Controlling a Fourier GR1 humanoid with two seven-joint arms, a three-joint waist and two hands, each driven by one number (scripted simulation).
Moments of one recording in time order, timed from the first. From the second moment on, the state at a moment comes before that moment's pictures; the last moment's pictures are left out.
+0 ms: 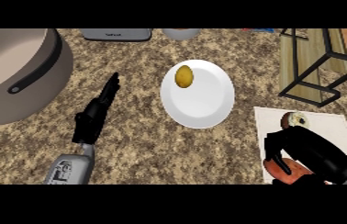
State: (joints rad) left arm -0.17 0.07 -0.06 -1.42 -0.14 -0.01 0.01; right arm 0.00 -0.63 0.27 -1.80 0.49 0.45 -0.09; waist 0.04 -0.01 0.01
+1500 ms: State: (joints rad) left arm -0.20 0.08 -0.06 -1.45 -0.13 -0.01 0.03; right arm -0.10 -1.30 -0.38 -1.16 -0.35 0.57 -0.76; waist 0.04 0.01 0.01
